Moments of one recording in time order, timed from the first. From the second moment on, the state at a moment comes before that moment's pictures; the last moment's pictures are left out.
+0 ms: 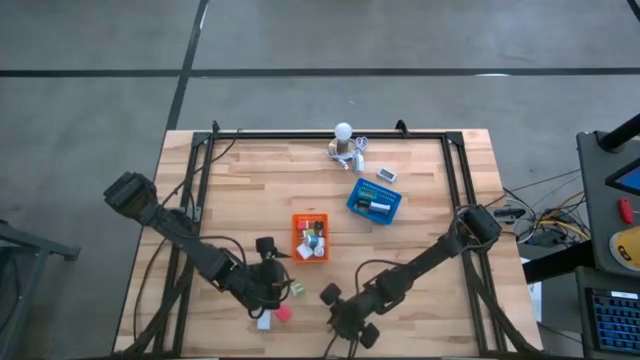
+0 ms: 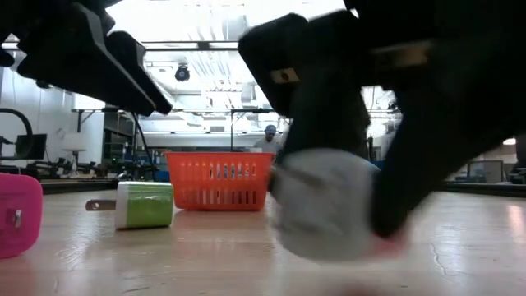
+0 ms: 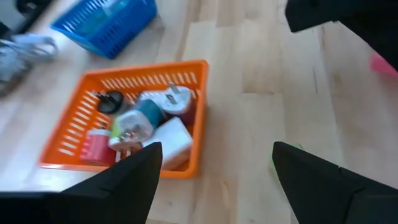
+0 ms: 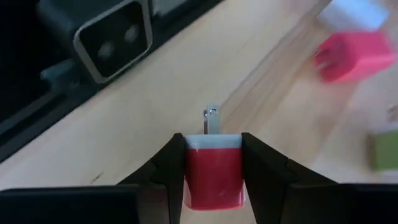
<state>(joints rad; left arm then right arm) -0.66 1.58 0.83 -0.19 -0.69 -0.44 0.55 2.09 1.30 -0.02 -0.03 -0.20</state>
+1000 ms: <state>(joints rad) -0.72 1.58 0.83 -0.15 -1.07 -0.45 0.24 1.95 0.83 1.02 0.05 -0.23</state>
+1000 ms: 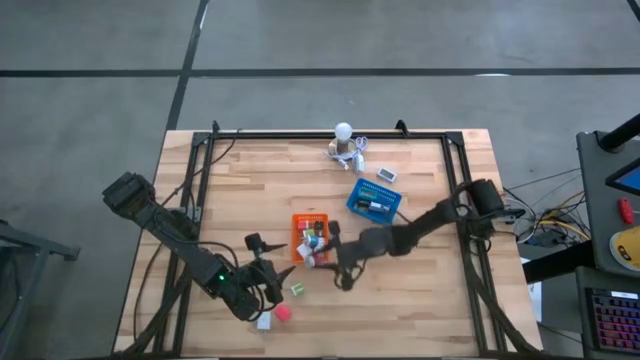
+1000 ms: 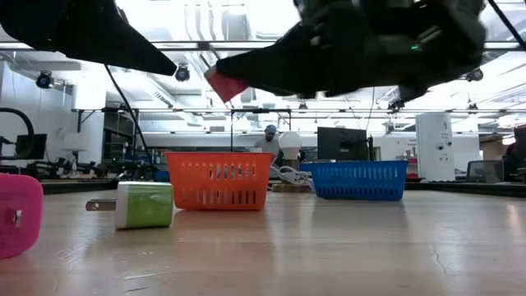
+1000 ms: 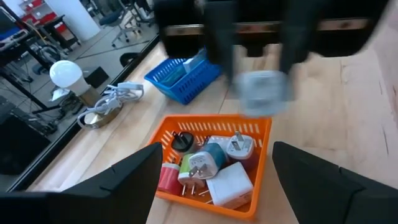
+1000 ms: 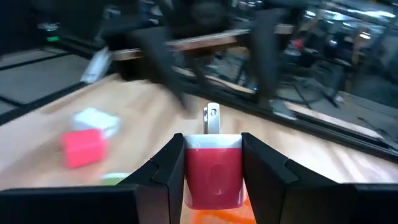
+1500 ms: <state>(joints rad) -0.74 1.58 0.83 -0.15 -1.08 -0.45 0.16 1.94 0.95 0.58 0.05 -0.21</state>
